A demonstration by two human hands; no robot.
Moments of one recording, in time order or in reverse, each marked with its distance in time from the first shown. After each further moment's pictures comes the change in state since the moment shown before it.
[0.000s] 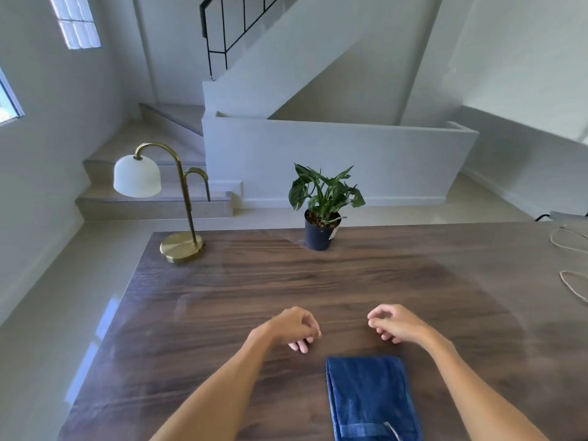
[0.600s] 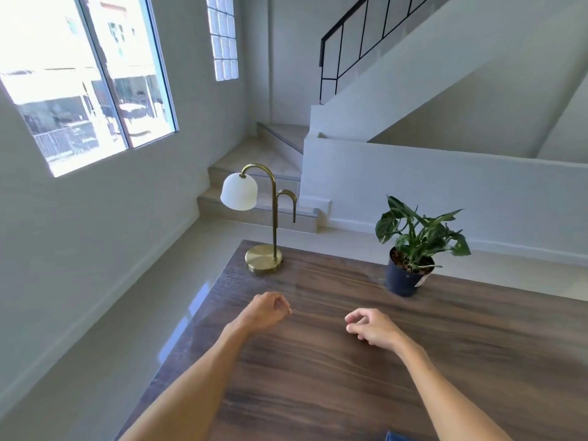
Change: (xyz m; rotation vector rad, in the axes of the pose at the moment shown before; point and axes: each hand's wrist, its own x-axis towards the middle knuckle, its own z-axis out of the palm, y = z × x) left_hand -0.073 -0.071 -0.133 0.084 0.698 -0.136; right_hand 0.080 -0.165 0.085 -0.135 -0.213 -0.378
